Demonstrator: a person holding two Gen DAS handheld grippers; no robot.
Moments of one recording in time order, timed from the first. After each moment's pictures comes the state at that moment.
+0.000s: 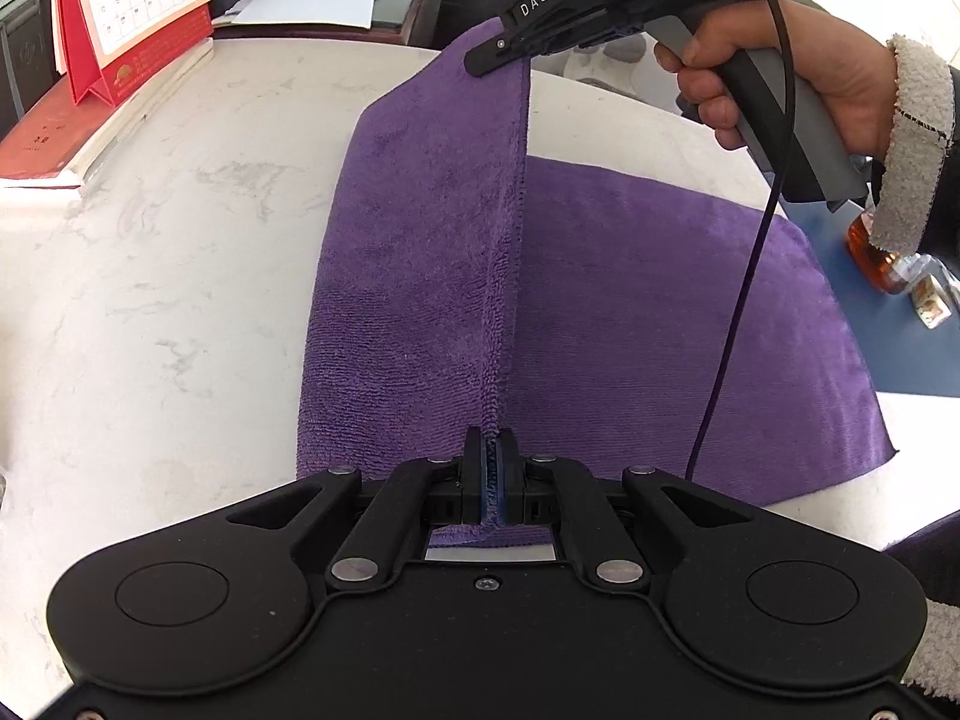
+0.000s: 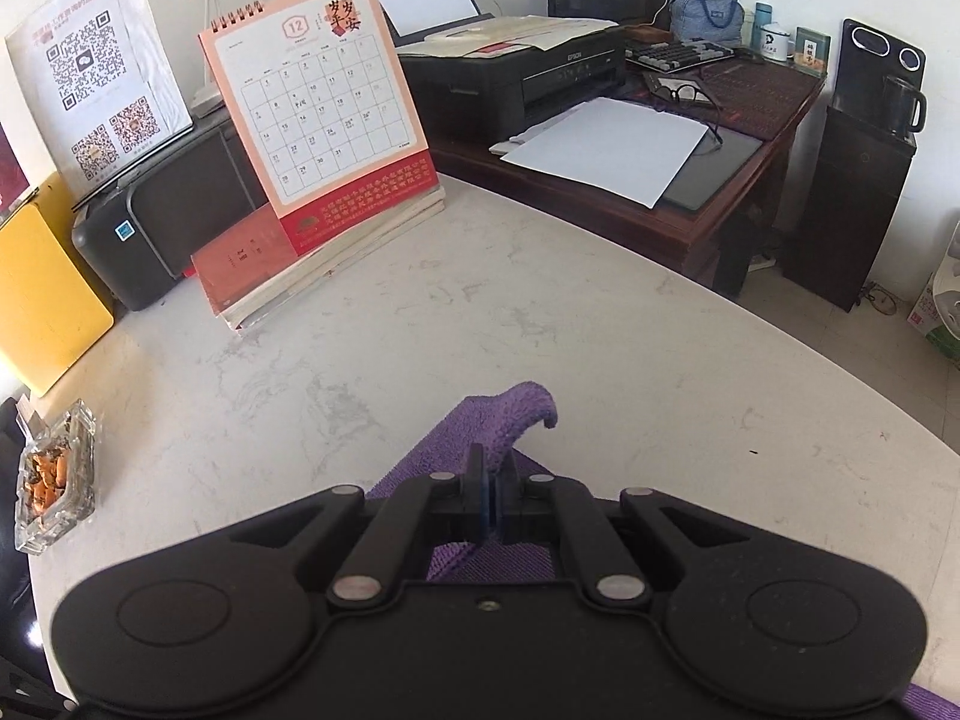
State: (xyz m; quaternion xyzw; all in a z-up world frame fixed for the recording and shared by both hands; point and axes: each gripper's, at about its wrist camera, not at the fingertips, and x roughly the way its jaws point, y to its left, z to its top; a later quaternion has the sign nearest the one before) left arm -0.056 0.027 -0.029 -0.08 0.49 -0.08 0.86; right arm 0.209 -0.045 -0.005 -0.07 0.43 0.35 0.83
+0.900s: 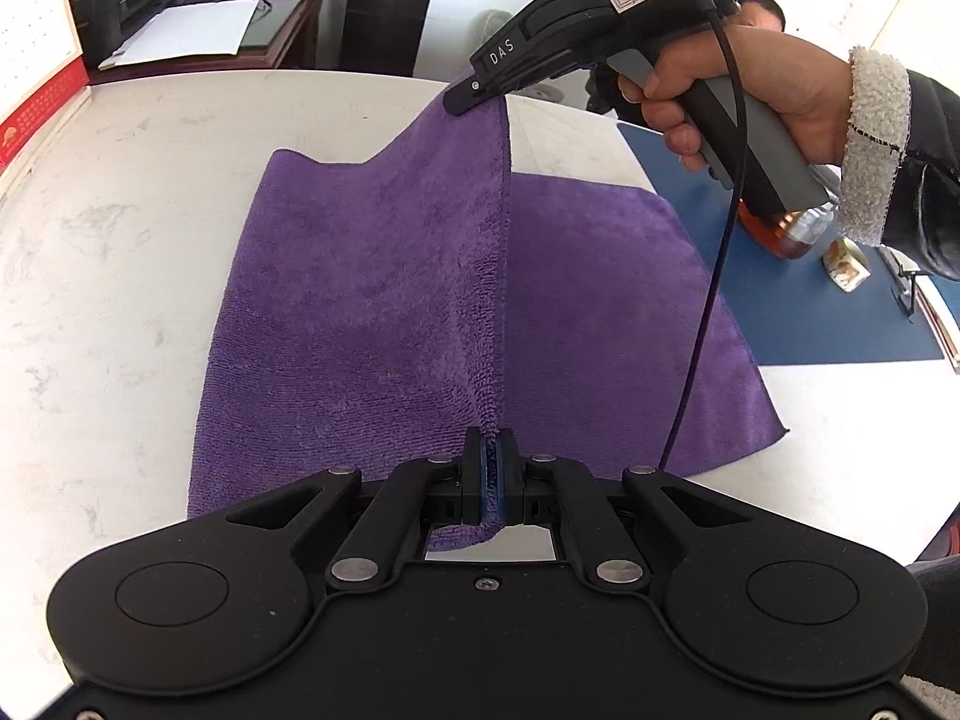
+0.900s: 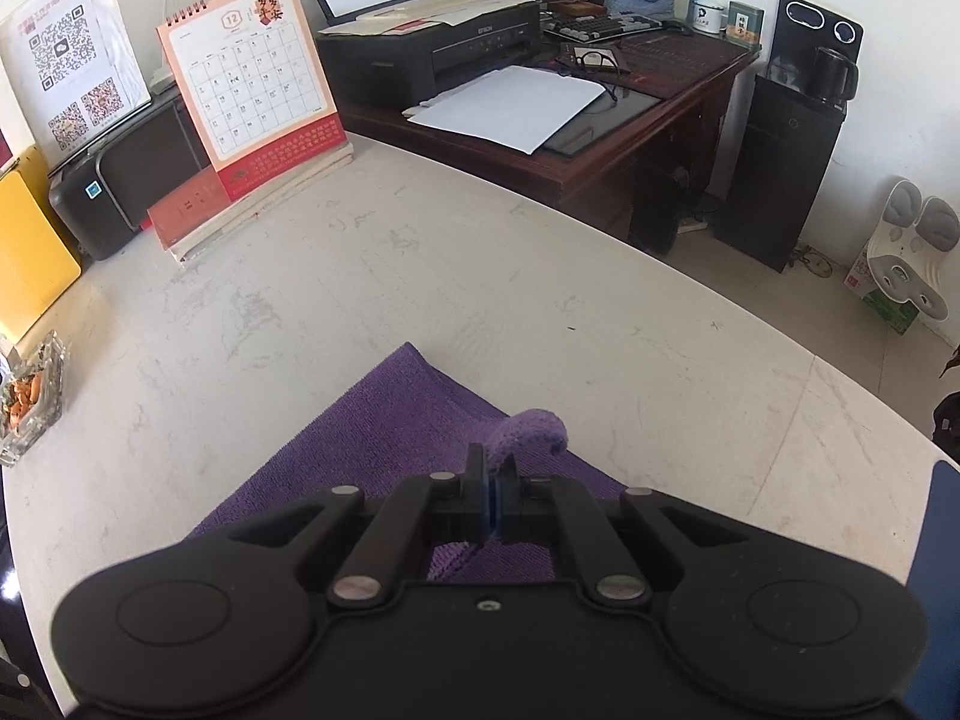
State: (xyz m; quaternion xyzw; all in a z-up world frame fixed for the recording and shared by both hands) left arm -0.064 -0.080 -0.012 -0.07 0.48 -0.15 0.86; right arm 0.188 -0.170 0.001 -0.10 0.45 0.31 0.83
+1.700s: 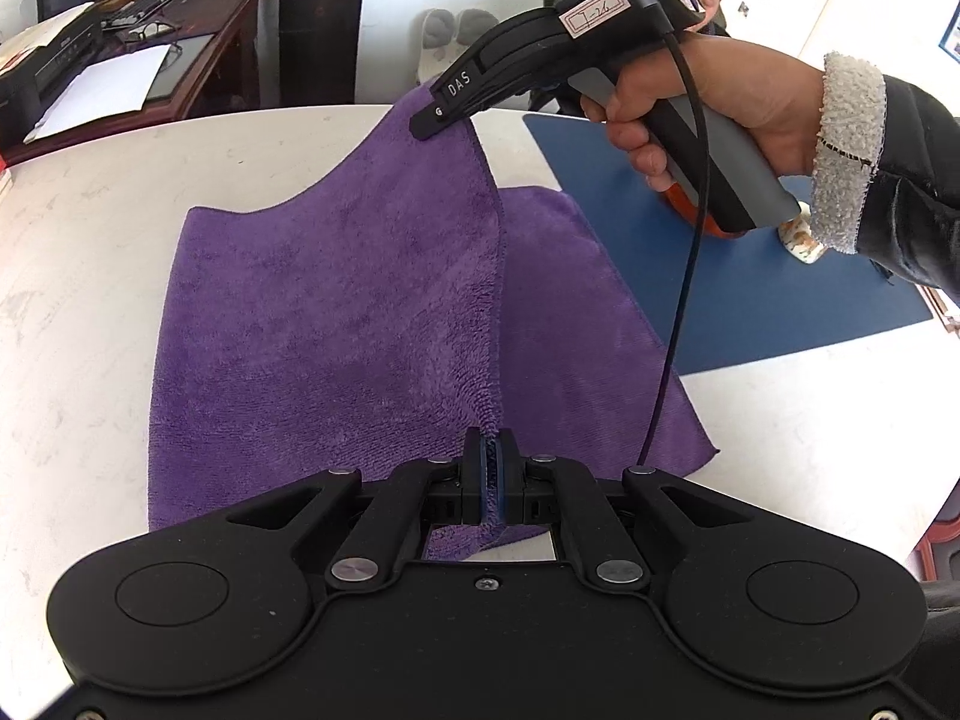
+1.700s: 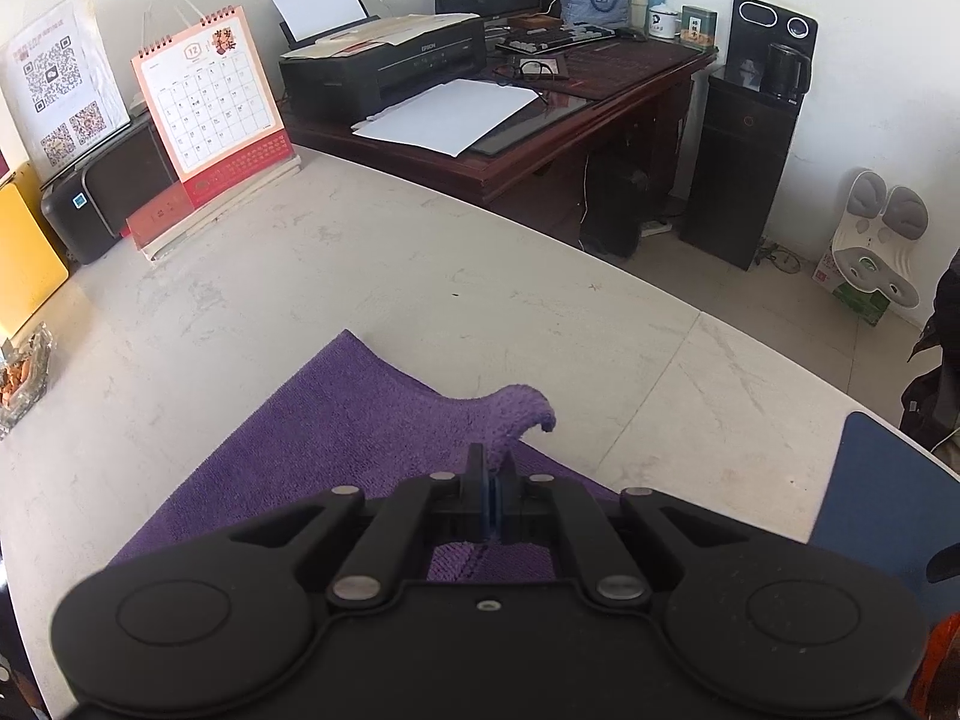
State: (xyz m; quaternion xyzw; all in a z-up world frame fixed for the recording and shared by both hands) left arm -0.044 -0.177 0.007 -0.01 0.48 -0.18 0.86; right arm 0.189 -0.271 0.000 -0.09 0.44 0.30 0.84
